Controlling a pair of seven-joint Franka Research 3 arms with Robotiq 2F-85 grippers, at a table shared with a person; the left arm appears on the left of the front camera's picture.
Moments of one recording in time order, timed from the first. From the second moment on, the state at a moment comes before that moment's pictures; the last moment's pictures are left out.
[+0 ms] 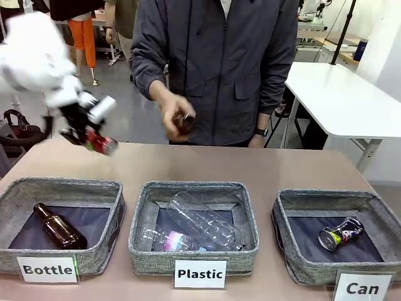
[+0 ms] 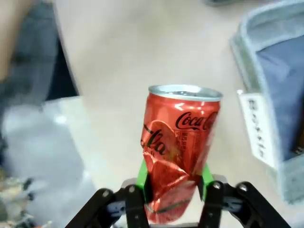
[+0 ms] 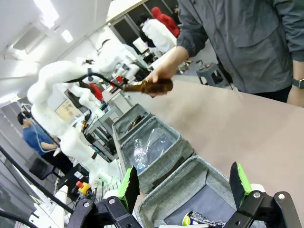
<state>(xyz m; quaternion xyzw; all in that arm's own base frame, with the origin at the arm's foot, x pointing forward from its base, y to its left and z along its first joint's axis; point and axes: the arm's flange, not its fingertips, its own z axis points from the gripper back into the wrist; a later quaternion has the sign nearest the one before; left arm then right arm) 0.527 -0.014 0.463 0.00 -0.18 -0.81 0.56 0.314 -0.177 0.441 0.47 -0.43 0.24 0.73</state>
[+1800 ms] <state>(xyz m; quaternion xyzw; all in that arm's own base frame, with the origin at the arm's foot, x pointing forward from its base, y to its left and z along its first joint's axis) 0.249 0.297 0.437 -0.18 -0.36 -0.60 0.69 0.314 -0.177 0.441 0.47 -0.43 0.24 0.73</state>
